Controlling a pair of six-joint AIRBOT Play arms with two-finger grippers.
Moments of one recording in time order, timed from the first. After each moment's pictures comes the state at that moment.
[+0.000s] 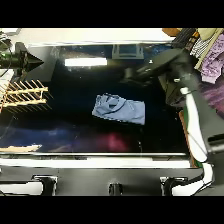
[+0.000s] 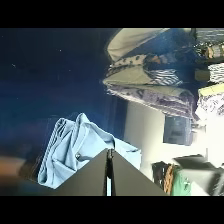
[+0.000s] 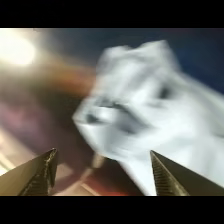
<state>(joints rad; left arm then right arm) 0.22 -1.55 1.87 0.76 -1.34 -1.75 0.11 -1.71 1.85 2.24 -1.35 -1.64</state>
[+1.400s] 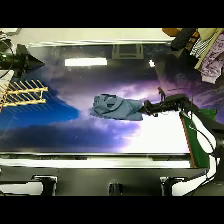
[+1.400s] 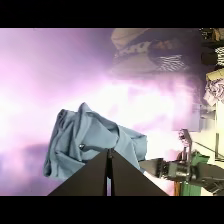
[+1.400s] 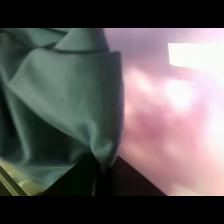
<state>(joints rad) 0.22 -1.55 1.87 0.76 -1.38 -1.69 -0.09 -1.75 1.17 2.59 -1.11 -2.02</state>
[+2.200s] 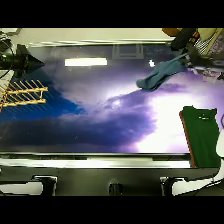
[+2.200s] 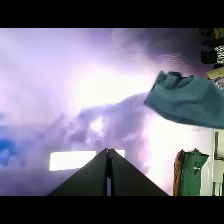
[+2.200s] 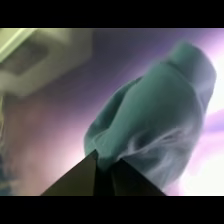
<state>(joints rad) 0.22 -1.55 1.87 0.76 -1.38 -1.69 -0.37 -1.68 1.86 2.40 -1.07 -1.66</state>
